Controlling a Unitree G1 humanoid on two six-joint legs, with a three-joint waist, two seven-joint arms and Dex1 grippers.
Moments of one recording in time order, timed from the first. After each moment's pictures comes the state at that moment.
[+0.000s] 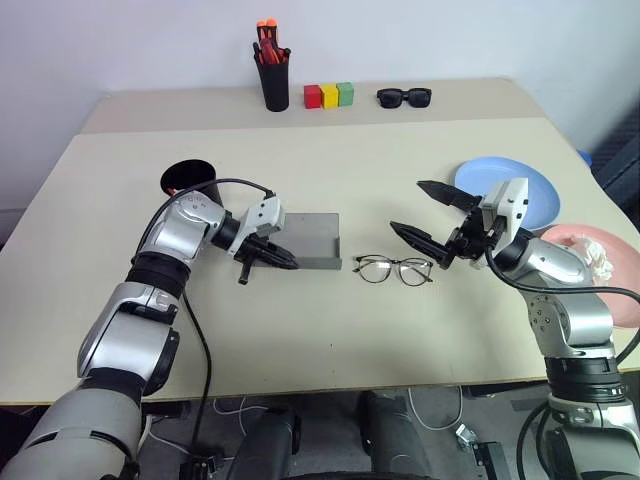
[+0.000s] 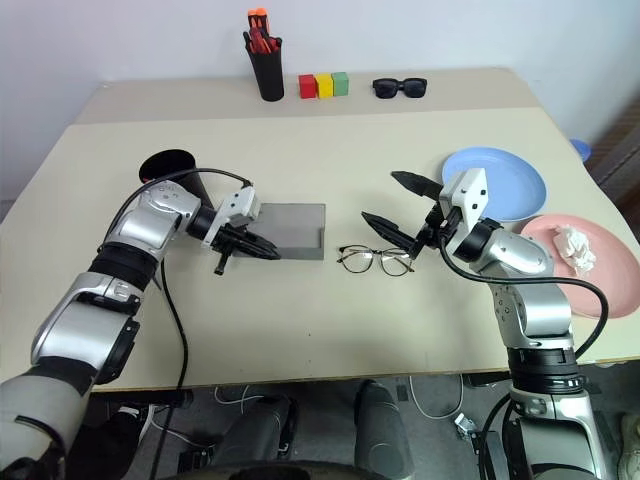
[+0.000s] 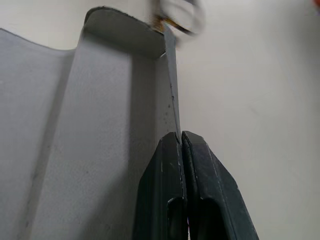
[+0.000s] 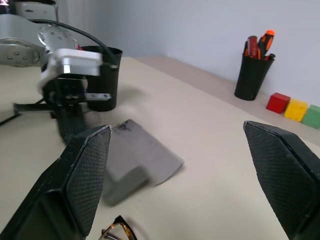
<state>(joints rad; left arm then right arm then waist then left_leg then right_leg) -0.94 0.50 -0.29 0.75 -0.01 0.06 -1.57 -0.36 -0.56 -0.13 -0.09 0.49 0.17 0.91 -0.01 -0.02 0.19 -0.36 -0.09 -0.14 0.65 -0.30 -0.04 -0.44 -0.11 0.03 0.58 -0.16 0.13</state>
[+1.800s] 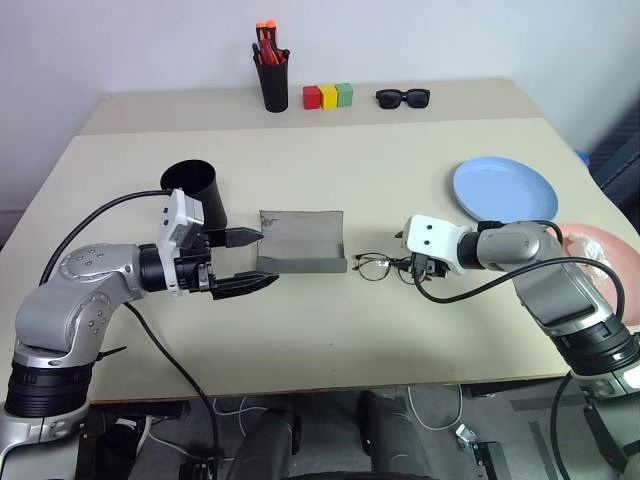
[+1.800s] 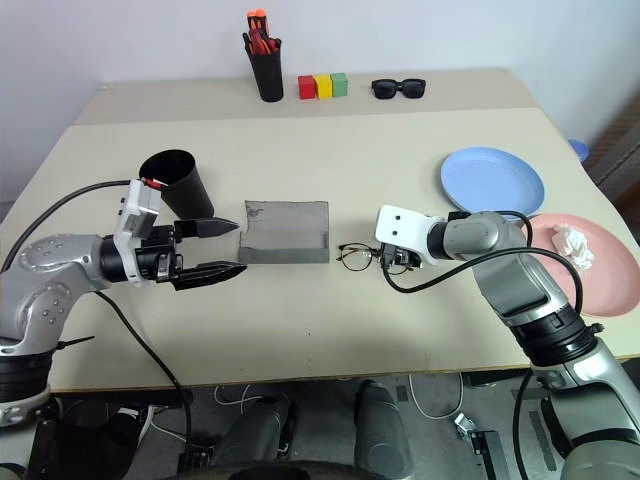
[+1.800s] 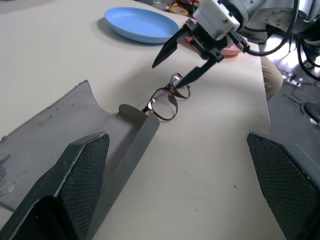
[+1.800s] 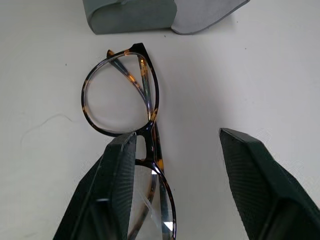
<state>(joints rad) -0.33 0.73 0.17 -0.30 -0.64 0.71 -1.13 -0.55 -0.82 0.30 -0.13 -0.08 0.40 0.97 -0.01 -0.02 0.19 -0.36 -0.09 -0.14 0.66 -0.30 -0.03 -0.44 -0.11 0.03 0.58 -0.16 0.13</state>
